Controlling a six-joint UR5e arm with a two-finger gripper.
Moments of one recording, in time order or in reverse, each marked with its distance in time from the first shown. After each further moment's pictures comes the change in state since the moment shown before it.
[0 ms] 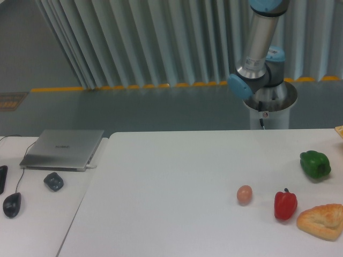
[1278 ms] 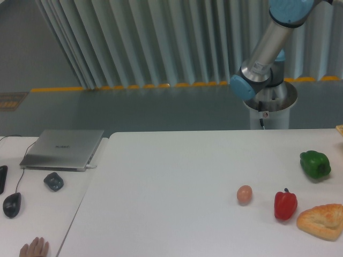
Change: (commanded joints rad) arm 0.034 -0.078 0.026 0.089 -0.049 -0.100
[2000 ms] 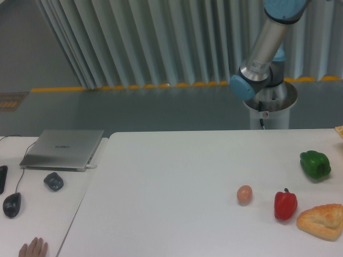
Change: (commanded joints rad) arm -0.006 0.006 -0.012 0.000 0.005 -0.006
